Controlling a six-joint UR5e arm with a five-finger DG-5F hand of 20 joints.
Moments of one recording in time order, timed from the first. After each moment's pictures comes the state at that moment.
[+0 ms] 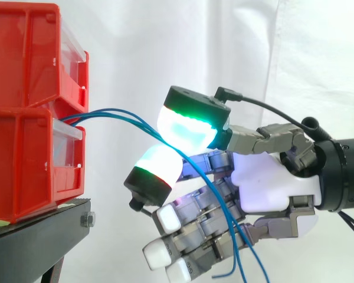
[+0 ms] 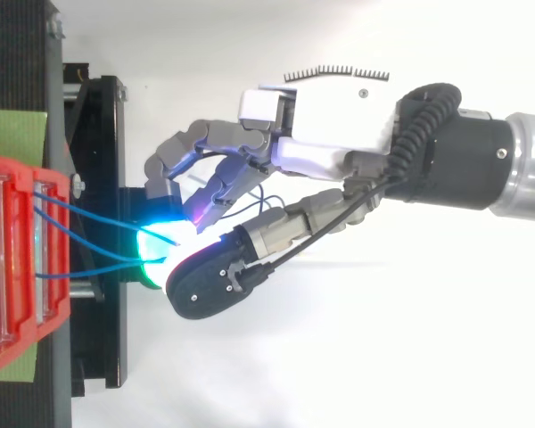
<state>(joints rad) 0.14 -2.36 -1.09 -2.89 -1.38 0.04</state>
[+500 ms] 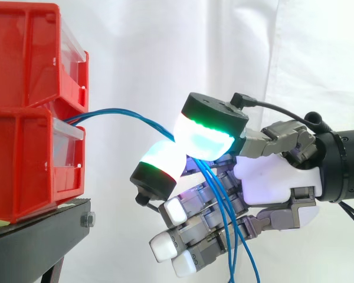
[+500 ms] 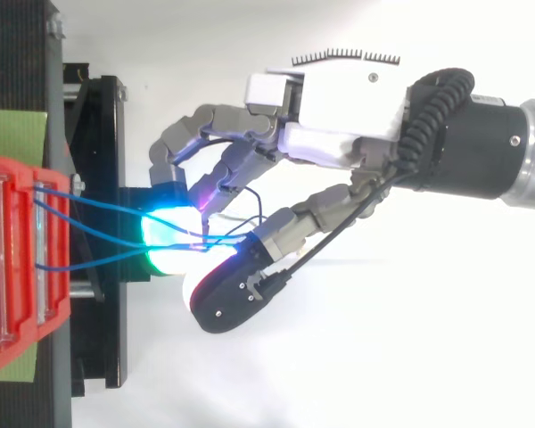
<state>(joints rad) 0.13 -2.35 -1.08 -2.93 -1.38 0.03</state>
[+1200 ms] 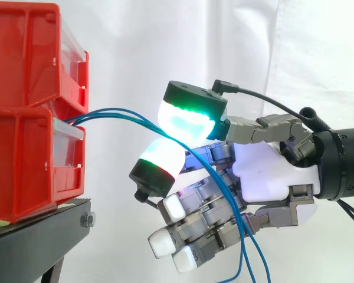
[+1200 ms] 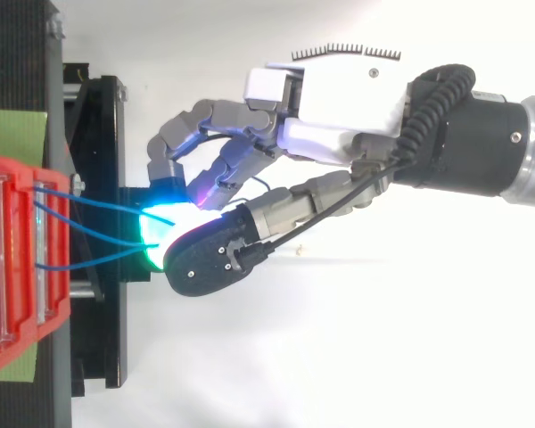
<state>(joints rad) 0.13 -2.35 -1.08 -2.93 -1.38 0.03</state>
